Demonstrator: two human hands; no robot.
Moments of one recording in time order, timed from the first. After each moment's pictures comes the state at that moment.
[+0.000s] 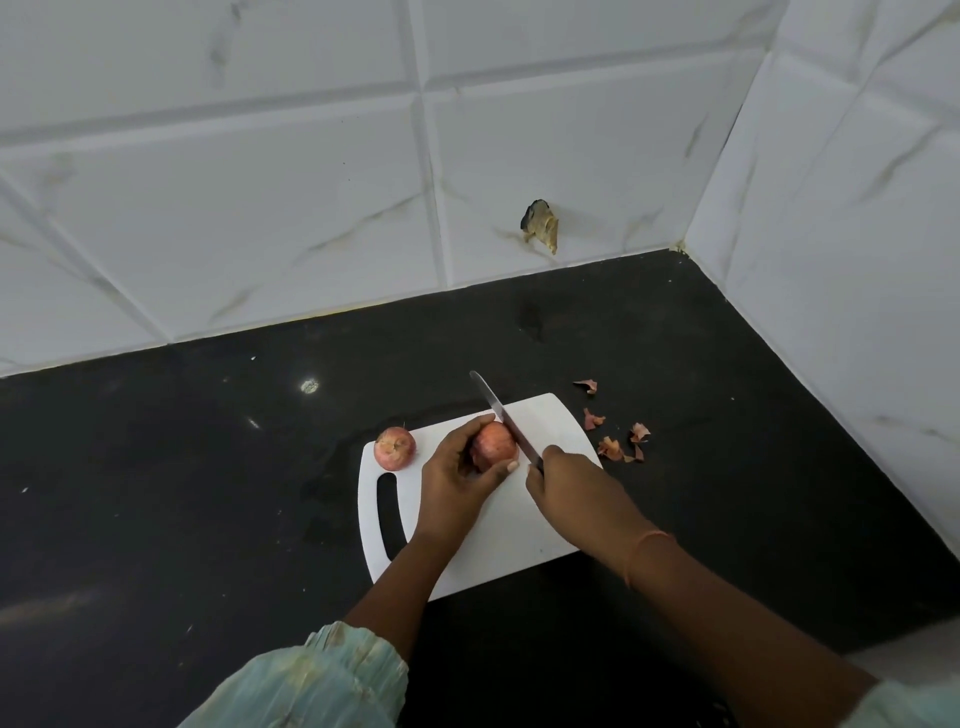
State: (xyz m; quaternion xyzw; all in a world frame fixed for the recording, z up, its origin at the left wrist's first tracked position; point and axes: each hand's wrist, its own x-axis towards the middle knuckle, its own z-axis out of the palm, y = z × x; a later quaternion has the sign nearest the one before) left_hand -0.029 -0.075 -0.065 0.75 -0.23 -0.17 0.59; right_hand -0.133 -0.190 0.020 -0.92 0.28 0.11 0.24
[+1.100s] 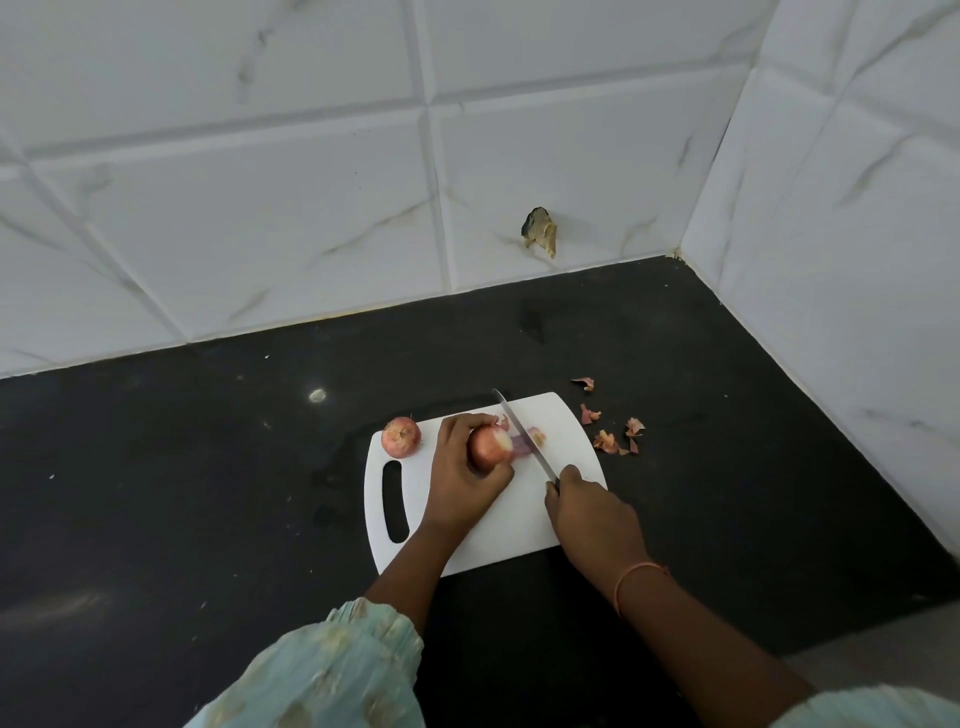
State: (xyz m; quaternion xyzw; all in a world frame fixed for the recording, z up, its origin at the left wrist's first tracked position) left_hand -0.038 -0.072 -0.060 0.77 -0.31 -0.08 0.56; right_hand -0.165 -0.181 -0.022 -0.92 0.34 0.08 0.15
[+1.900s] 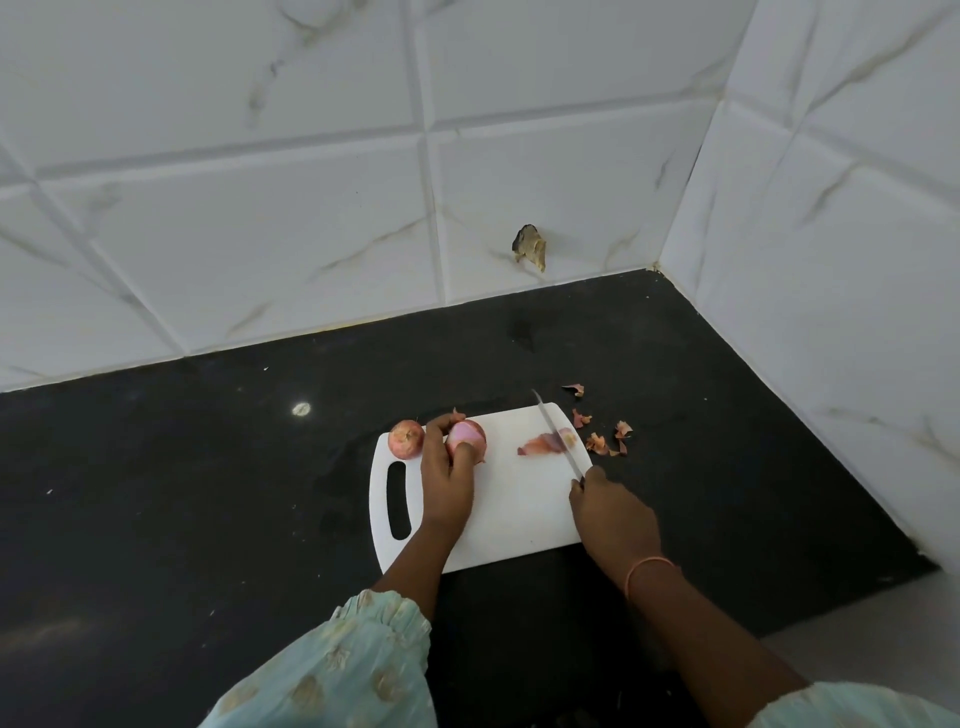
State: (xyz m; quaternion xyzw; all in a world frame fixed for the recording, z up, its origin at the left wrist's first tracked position) left_hand -0.040 -0.070 -0.048 0.73 -0.17 -0.11 0.65; right_hand -0.180 -0.191 -0.019 -0.89 0.42 0.07 0.15
